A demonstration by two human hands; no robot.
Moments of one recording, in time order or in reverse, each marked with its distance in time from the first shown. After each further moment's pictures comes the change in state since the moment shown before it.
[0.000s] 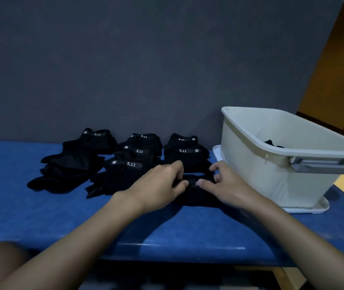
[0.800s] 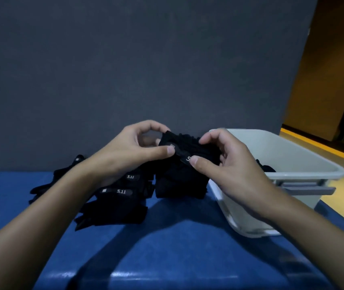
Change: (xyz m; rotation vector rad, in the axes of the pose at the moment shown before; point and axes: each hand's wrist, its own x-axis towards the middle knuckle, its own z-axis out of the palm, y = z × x) left_hand 0.015 0.029 -0.112 -0.942 0.064 0.034; right_hand -0.040 -0.089 -0.058 0.329 0.165 -0.526
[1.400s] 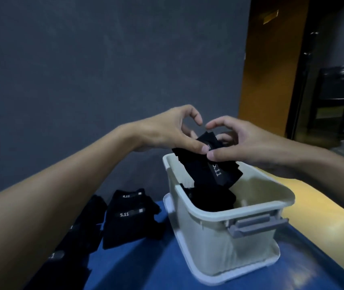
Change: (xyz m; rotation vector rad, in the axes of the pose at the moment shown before) left_hand 0.165 0.057 0.098 0.383 -0.492 0.105; right_hand 0.065 -0.006 -0.152 -0.234 -0.127 0.324
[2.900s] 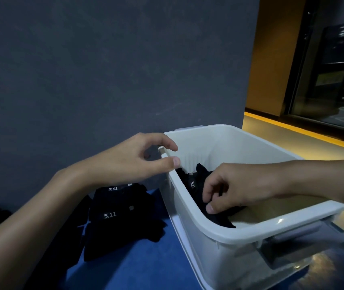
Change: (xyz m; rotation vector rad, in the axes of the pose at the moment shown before) left_hand -0.005 -0.119 0.014 0.242 0.102 -0.032; right_hand 0.043 0.102 0.047 -0.462 -0.419 0.219
